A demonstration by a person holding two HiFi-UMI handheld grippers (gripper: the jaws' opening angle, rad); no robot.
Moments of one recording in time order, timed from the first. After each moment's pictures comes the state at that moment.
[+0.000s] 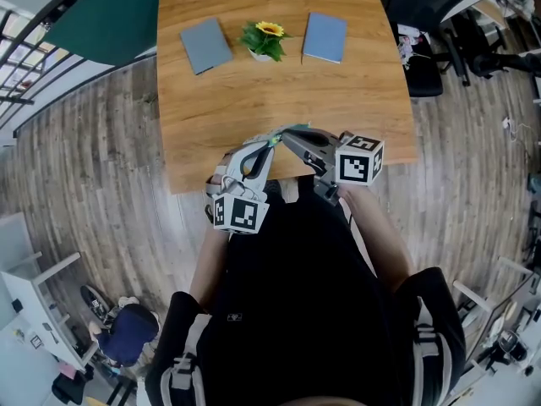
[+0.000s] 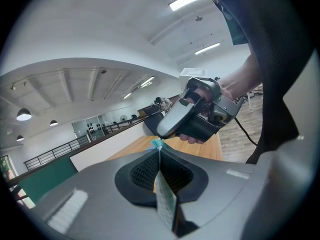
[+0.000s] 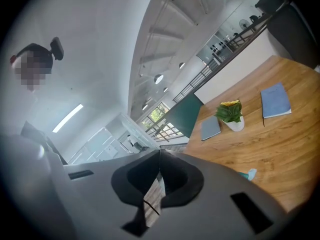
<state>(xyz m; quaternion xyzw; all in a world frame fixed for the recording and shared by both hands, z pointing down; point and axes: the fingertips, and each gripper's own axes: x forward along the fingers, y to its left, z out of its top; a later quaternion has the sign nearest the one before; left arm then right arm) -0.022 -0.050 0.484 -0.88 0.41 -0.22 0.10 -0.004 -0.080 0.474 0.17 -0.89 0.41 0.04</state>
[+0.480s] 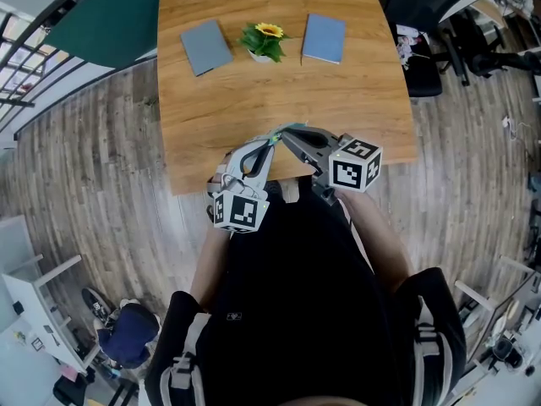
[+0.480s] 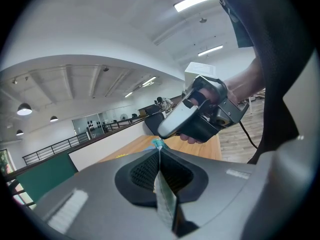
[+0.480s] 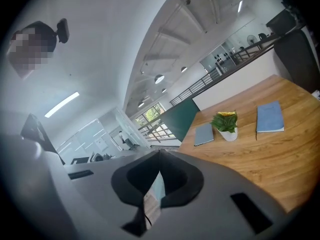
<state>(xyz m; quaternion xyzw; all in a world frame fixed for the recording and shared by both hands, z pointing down) -0.025 -0.051 0.488 -0.88 0.41 -0.21 0.09 -0.006 -0.080 0.473 0.21 -0.91 0.36 0.06</state>
